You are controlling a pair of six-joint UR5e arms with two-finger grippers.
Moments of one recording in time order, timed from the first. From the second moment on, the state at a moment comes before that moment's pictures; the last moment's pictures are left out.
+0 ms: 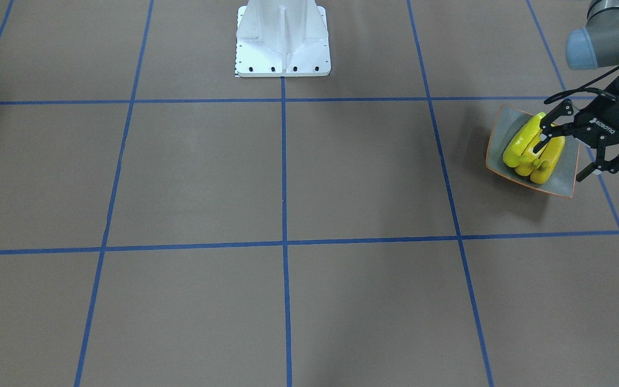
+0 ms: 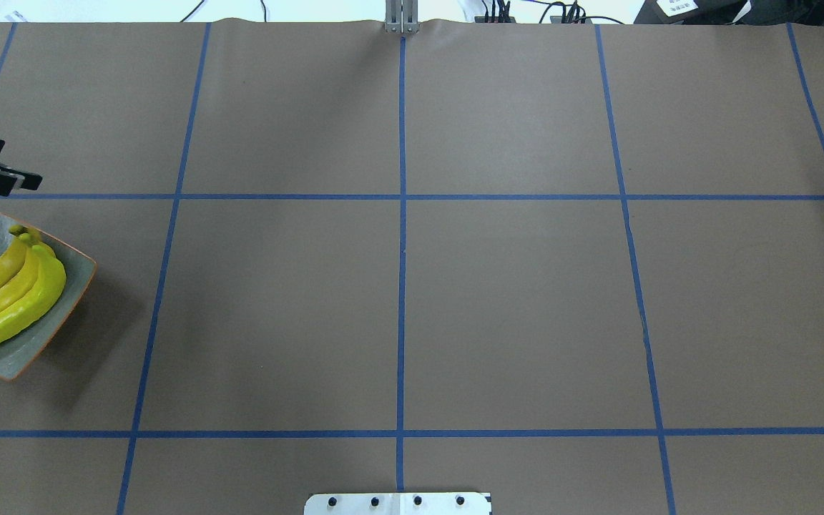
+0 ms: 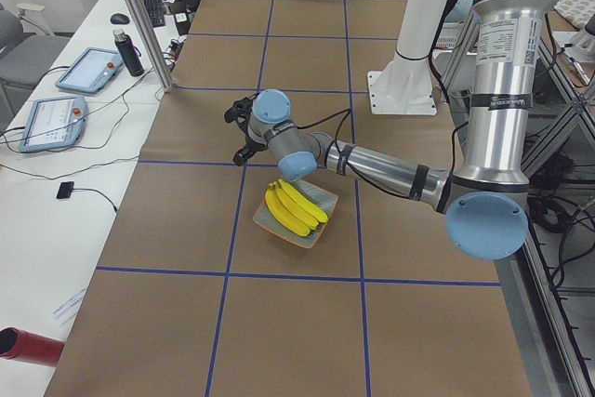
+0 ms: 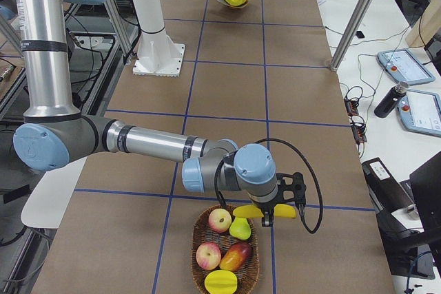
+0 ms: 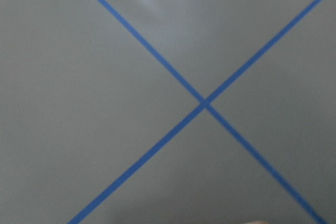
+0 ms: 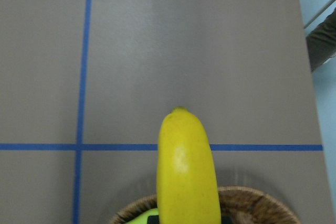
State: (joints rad) left arm -1.15 -1.64 -1.78 -2.31 -2.32 -0.31; right arm 1.74 -1.52 1.49 -1.30 2.41 0.09
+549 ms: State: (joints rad) left arm -0.93 -1.90 -1.77 -2.31 -2.31 -0.65; right arm 1.52 -1.46 1.74 -1.30 2.47 0.59
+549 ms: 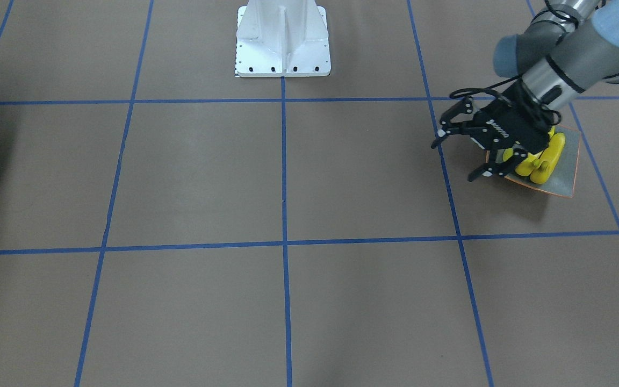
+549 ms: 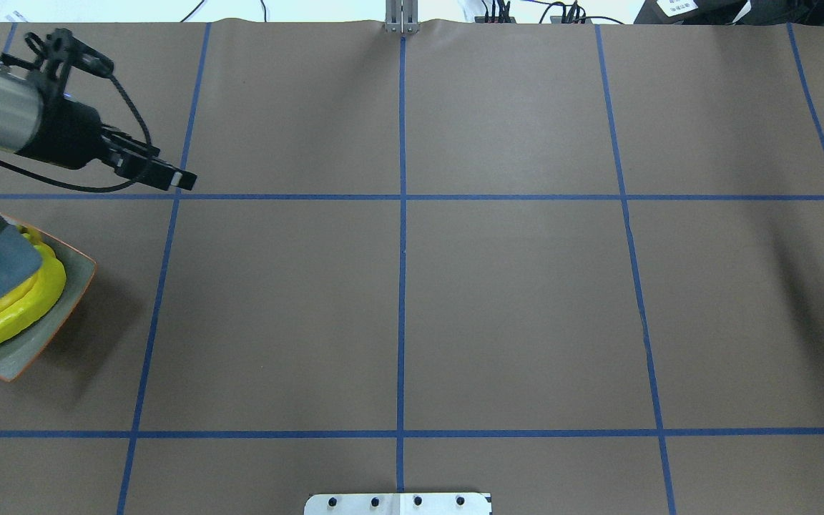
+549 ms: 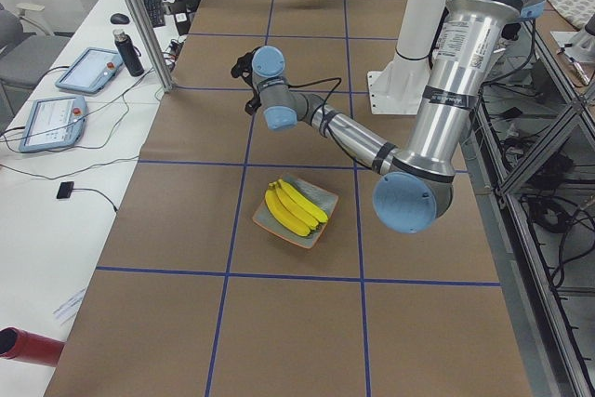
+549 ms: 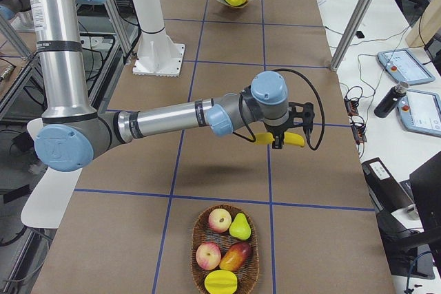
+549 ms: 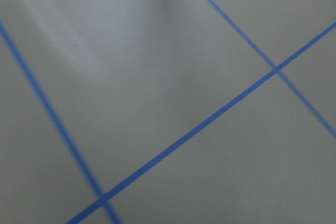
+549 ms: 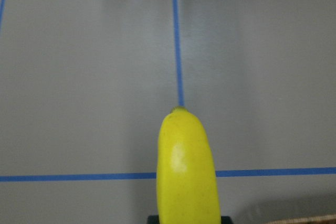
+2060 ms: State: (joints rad) left arm -0.71 -2.16 -1.84 -2.36 -2.30 -1.17; right arm 0.80 -0.98 1.96 -1.29 2.12 1.66
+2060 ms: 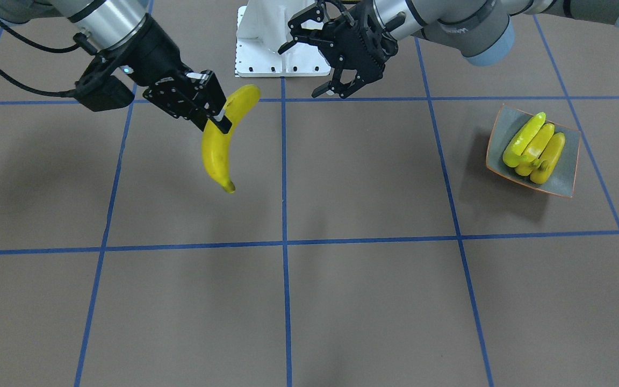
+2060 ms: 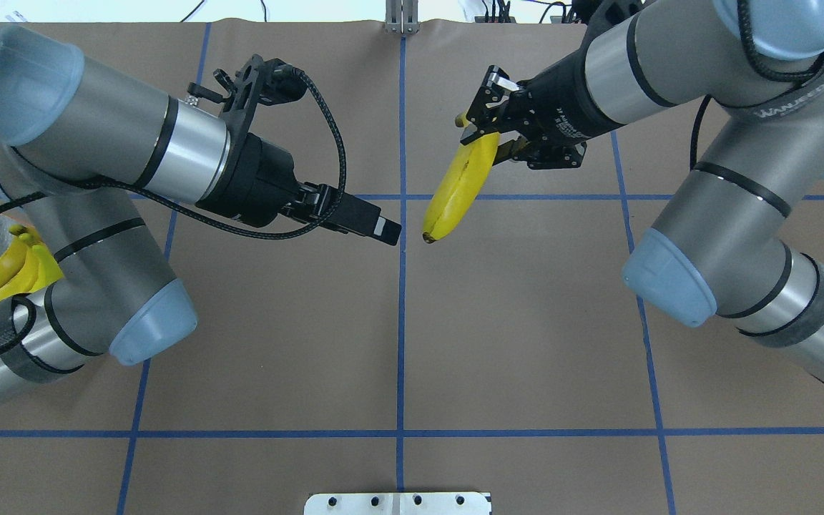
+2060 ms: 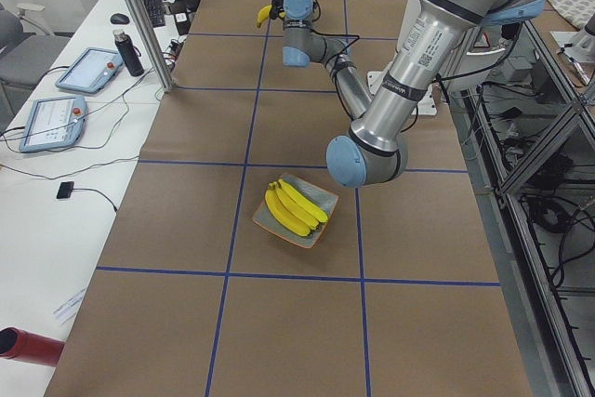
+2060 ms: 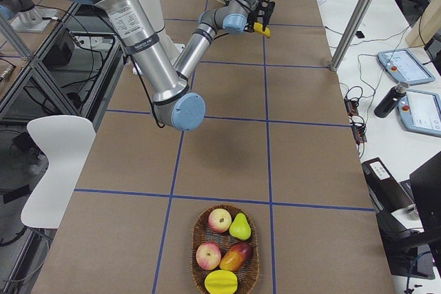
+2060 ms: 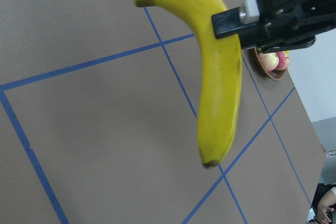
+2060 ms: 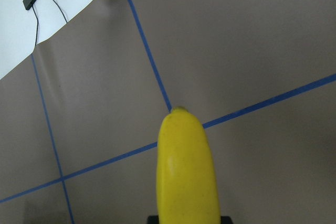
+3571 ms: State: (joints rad) left arm -0.70 -2.14 -1.84 -2.42 -2.31 -1.18; right arm 0.63 -0.92 1.99 -1.19 1.93 1.70
